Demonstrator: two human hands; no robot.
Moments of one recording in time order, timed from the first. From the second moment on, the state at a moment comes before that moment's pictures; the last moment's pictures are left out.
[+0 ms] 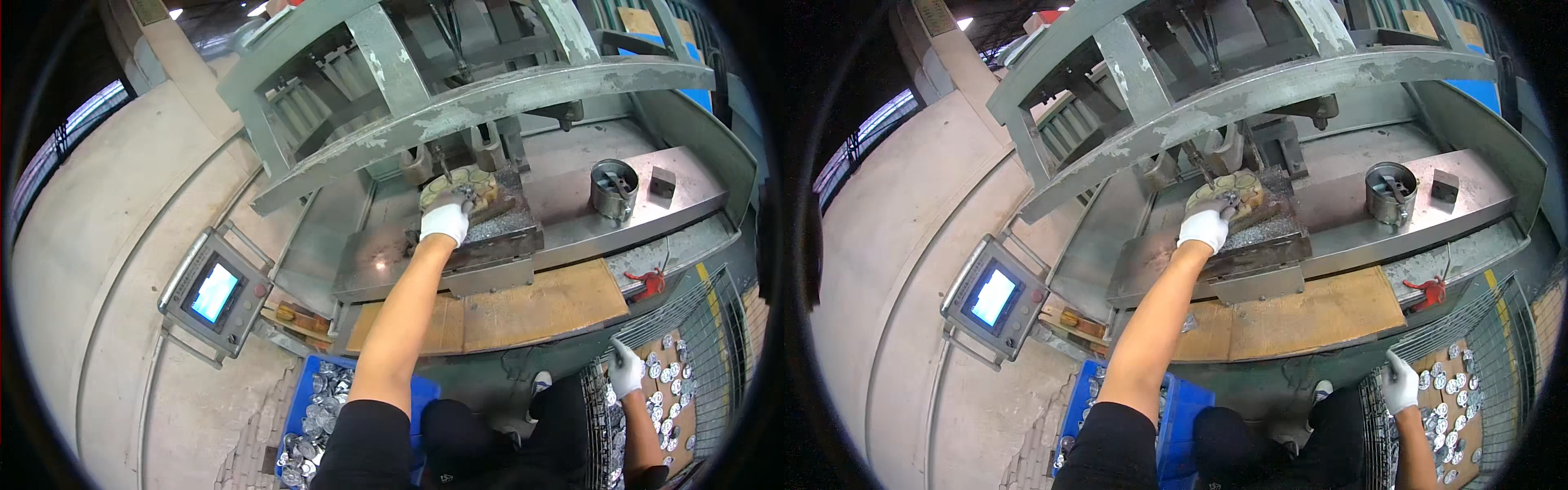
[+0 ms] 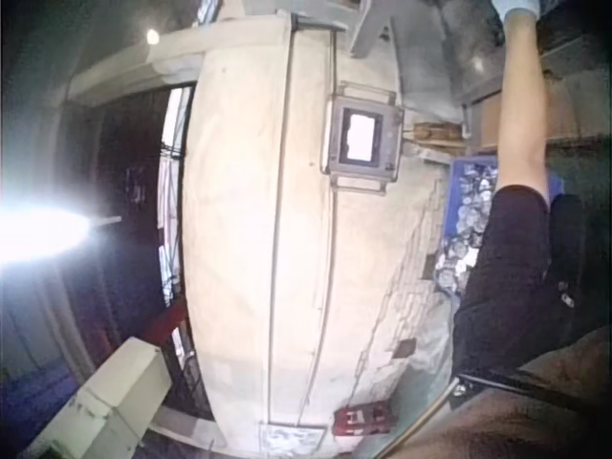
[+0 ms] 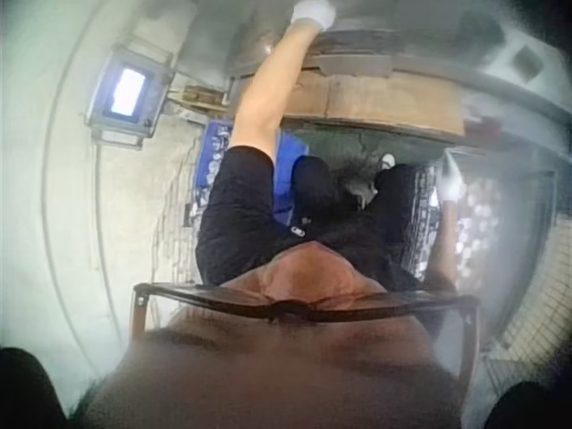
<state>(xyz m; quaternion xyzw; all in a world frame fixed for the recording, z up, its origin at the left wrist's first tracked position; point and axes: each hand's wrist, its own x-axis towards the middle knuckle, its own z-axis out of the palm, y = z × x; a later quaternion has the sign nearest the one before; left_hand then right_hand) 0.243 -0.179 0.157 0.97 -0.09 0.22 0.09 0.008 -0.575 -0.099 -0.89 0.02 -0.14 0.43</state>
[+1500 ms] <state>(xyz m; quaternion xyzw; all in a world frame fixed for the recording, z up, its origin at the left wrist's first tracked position) 0.072 -0.069 -0.006 0.99 0.04 0.04 0.10 0.168 -0.455 -0.079 -0.79 -0.04 -0.20 0.57</state>
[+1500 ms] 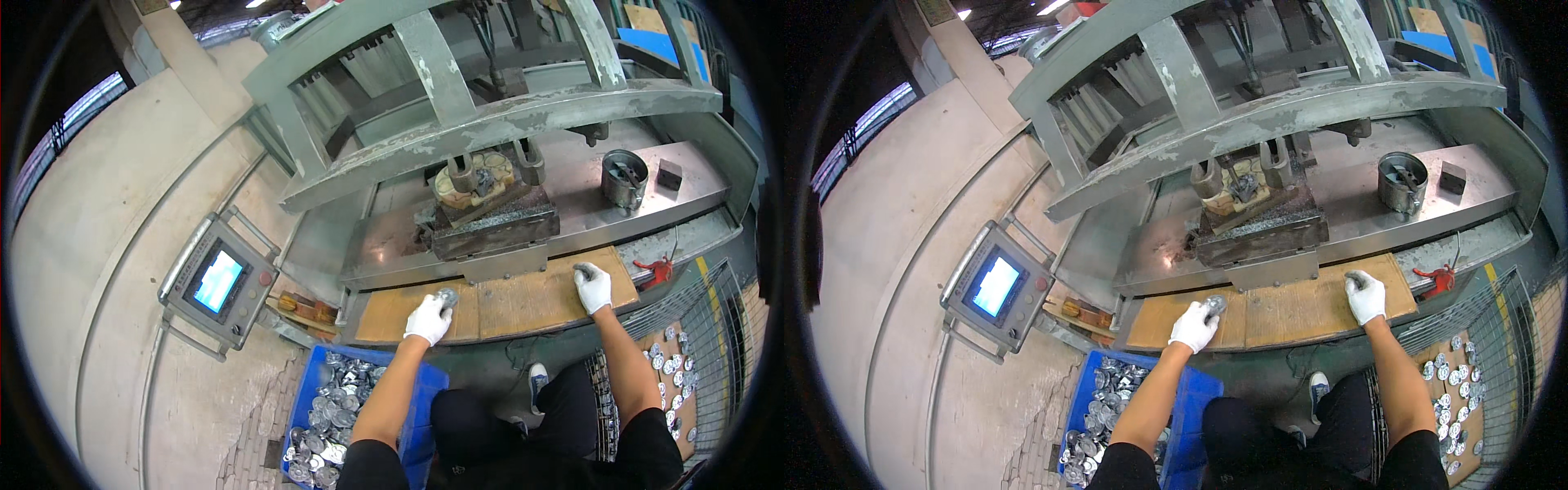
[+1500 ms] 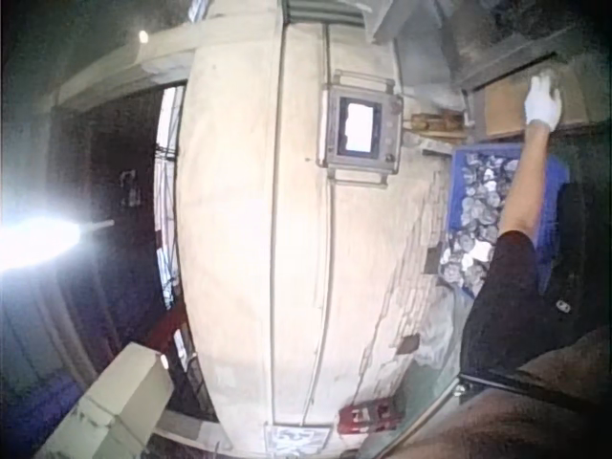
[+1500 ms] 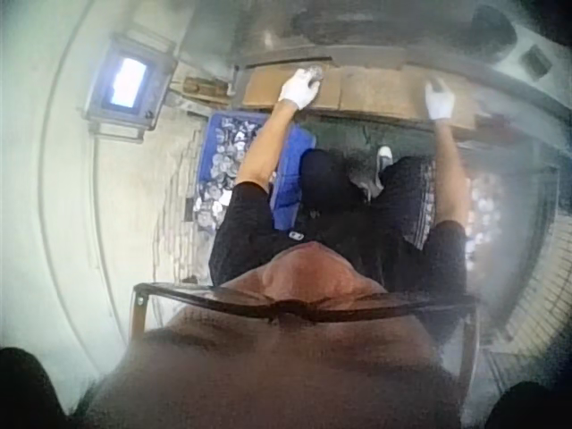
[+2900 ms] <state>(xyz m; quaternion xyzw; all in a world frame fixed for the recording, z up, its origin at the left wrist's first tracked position) 0.073 -0.080 -0.044 0.93 0.16 0.25 0.22 0.172 -0.472 -0.069 -0.76 0.00 -0.18 0.62</state>
